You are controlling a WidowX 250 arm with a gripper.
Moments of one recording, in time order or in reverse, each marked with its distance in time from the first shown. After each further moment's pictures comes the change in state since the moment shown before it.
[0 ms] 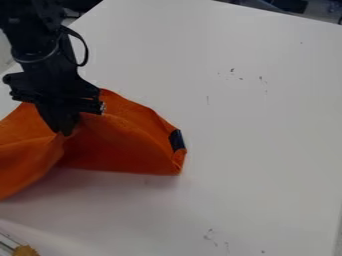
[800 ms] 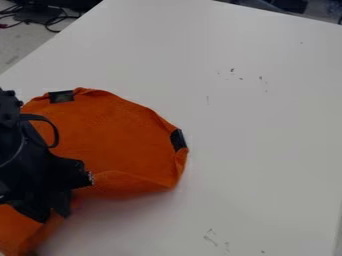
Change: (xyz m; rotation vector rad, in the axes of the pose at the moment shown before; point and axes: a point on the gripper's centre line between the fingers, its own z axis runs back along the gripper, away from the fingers) arm -0.080 -0.009 -0.028 -0.115 0.037 0.346
